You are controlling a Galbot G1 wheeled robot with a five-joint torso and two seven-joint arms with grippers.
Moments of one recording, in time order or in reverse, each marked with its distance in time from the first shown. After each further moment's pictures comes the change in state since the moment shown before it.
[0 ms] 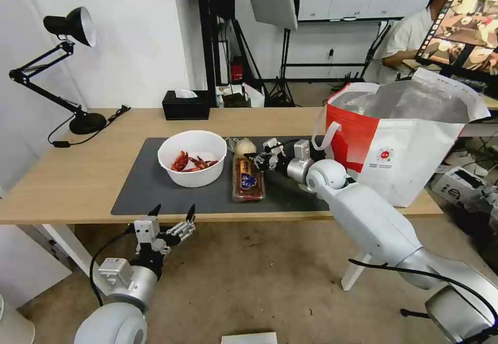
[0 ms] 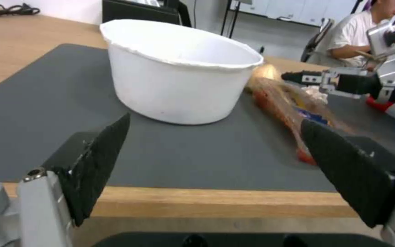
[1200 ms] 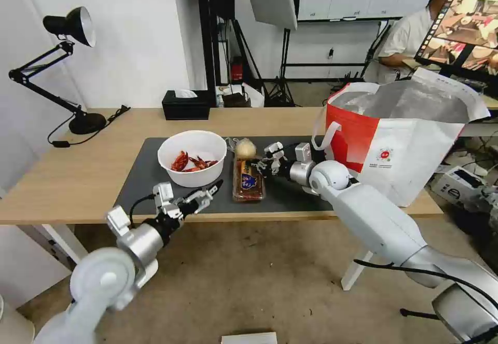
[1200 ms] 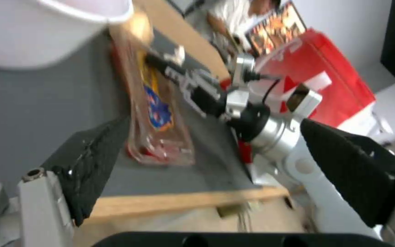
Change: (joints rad) left arm -0.379 0.350 0.093 0.116 -1.124 0.314 -0.165; right arm 0.008 -0.039 -0.037 0.011 0.009 -0.012 -0.027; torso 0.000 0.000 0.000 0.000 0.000
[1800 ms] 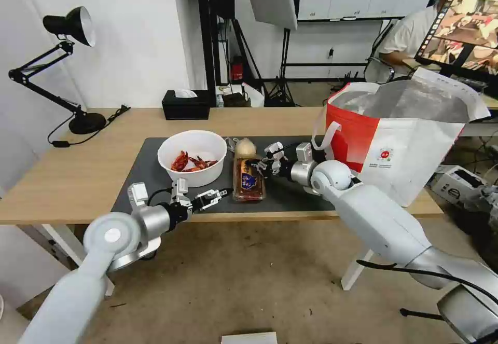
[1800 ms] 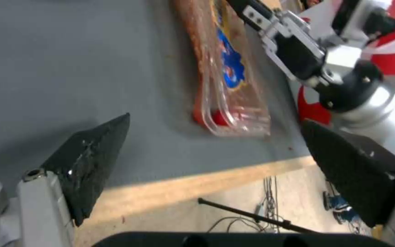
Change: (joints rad) left arm -0.225 0.001 0.131 0.207 -0.072 0.195 -0.166; right arm -0.007 -0.022 -0.008 0.039 0.009 0.001 -0.005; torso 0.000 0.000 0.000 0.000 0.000
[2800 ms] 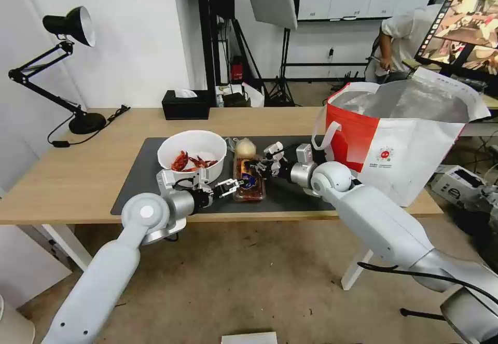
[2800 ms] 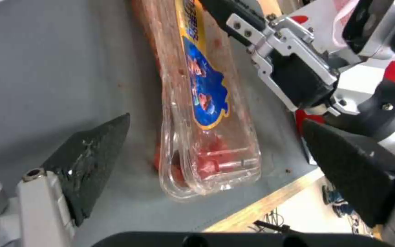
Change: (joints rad) left arm -0.173 -0.076 0.145 0.123 0.027 -0.015 -0.026; right arm -0.006 -0.003 0.001 0.015 0.016 -0.003 0.011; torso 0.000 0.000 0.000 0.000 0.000
